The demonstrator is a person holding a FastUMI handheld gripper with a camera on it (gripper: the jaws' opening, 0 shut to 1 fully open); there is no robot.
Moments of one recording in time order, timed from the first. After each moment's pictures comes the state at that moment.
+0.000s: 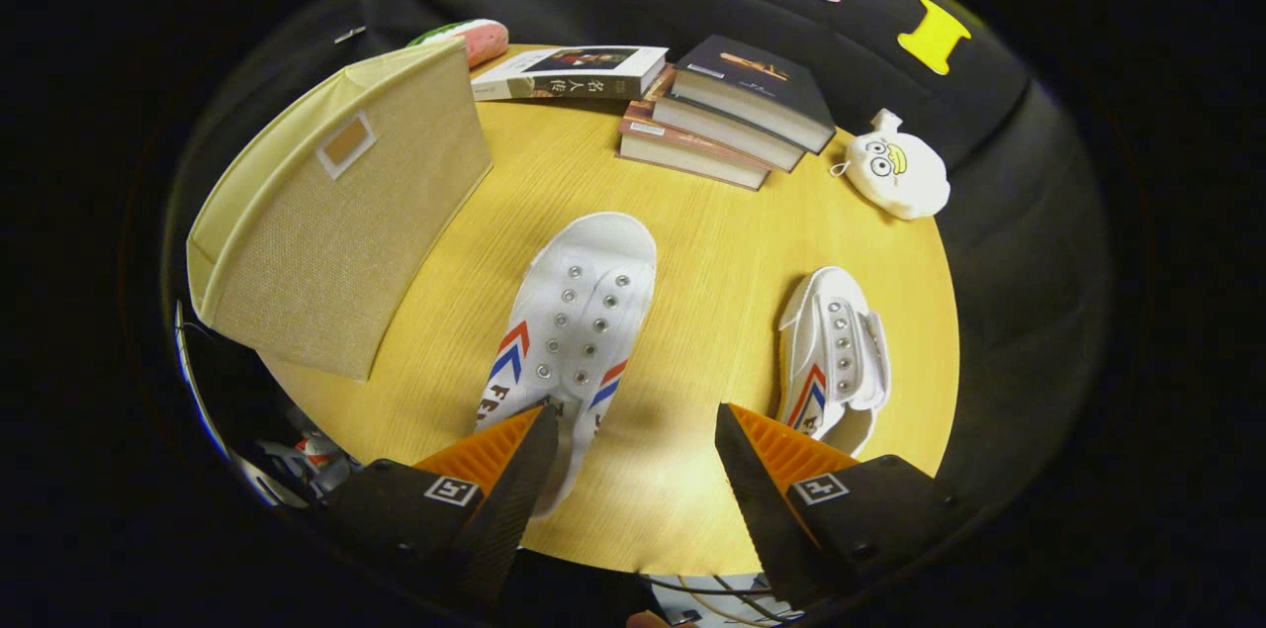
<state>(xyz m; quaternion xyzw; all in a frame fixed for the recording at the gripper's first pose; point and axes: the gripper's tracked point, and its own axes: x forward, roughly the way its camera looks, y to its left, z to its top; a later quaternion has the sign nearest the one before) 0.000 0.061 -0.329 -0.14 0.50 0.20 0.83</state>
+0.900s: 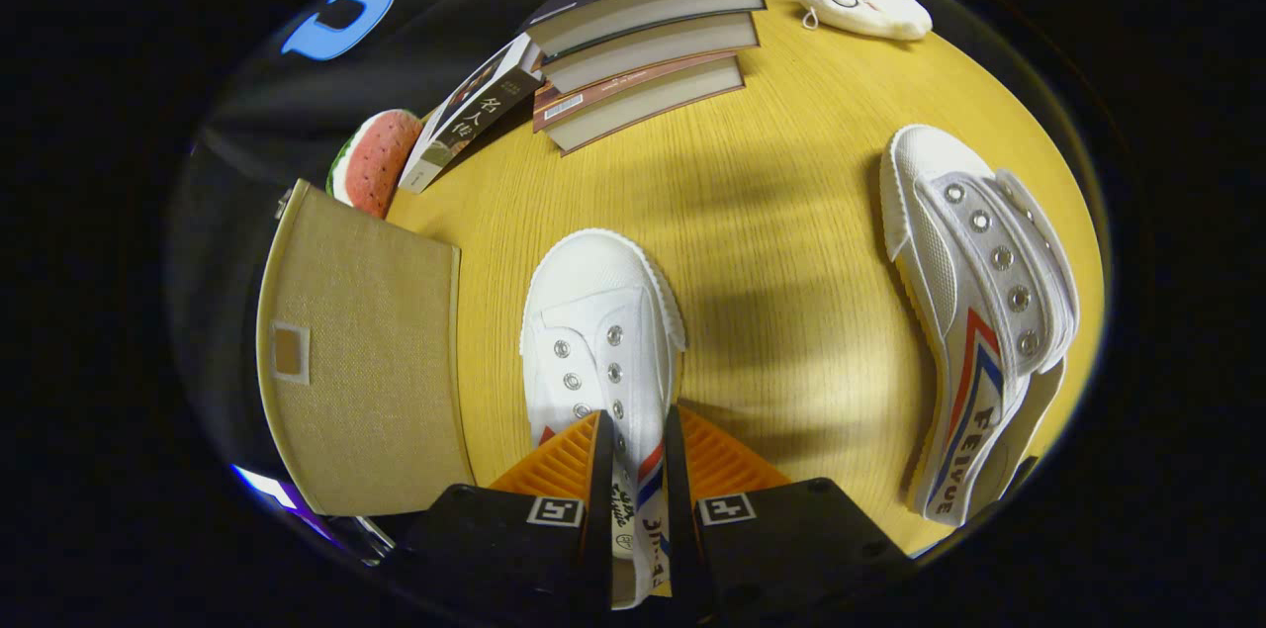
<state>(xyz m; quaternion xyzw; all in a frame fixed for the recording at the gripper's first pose) 0.024 0.101 -0.366 0.19 0.60 0.14 0.76</state>
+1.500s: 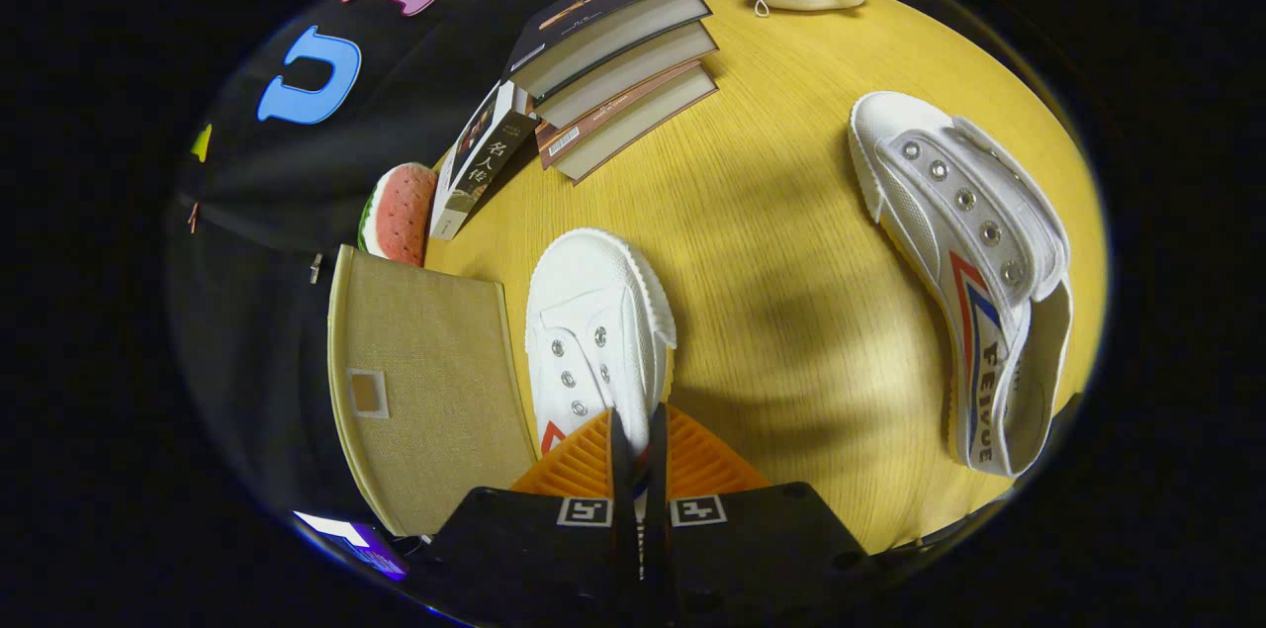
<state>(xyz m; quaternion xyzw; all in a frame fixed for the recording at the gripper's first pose) 0.024 0.108 -0.317 0.28 0.59 0.14 0.75</state>
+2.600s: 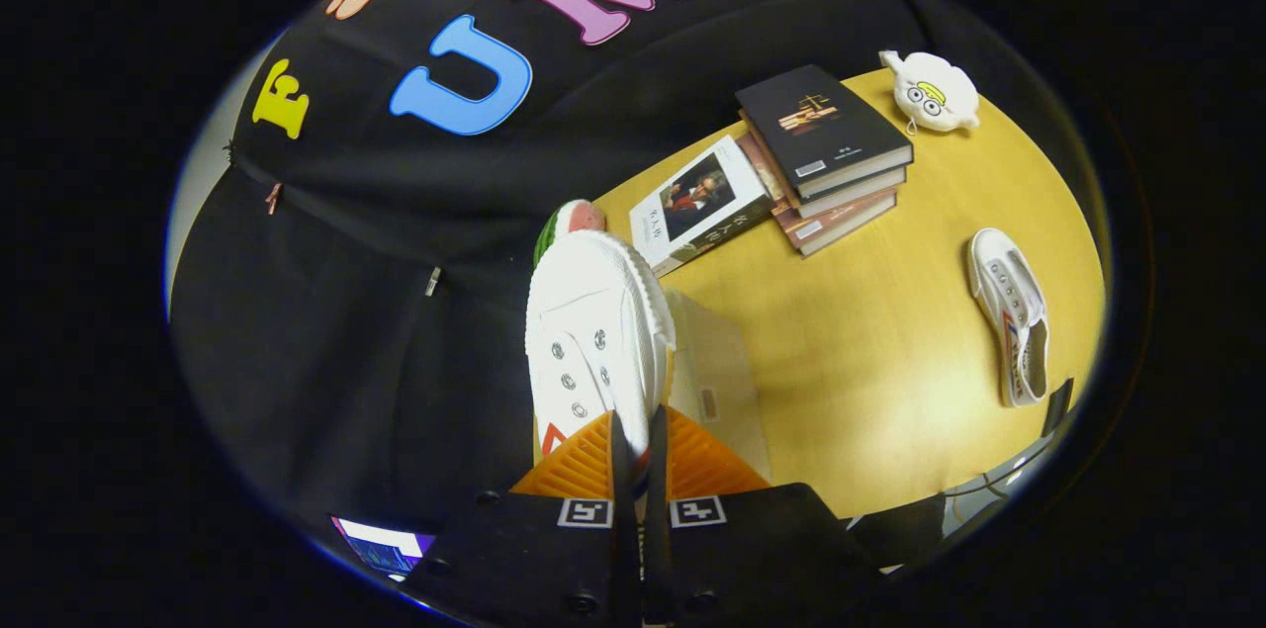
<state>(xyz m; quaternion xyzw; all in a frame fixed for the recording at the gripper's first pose) 0.026 0.258 -0.081 0.30 0.51 0.22 0.78</state>
